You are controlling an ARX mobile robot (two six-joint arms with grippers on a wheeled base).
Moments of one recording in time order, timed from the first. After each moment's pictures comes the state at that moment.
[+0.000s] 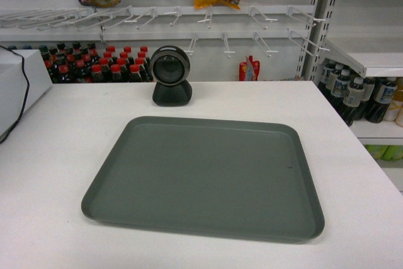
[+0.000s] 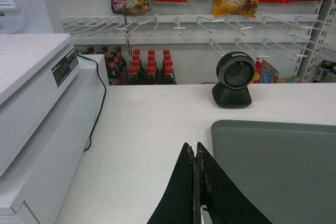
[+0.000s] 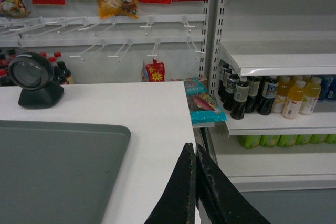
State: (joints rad) left arm 0.00 1.01 0.06 0.92 -0.01 -0.02; right arm 0.00 1.14 0.03 1.08 0.00 0.01
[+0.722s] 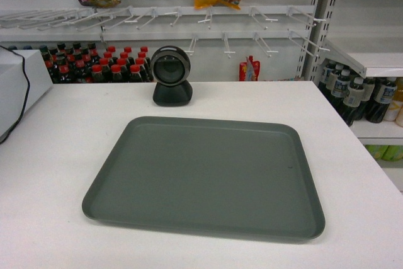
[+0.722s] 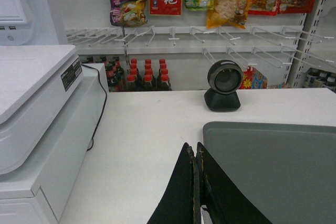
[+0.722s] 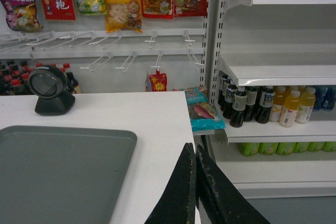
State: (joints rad) left arm 0.00 0.40 0.01 0.40 0.00 -0.02; right arm 0.00 0.41 0.01 0.41 0.00 0.01
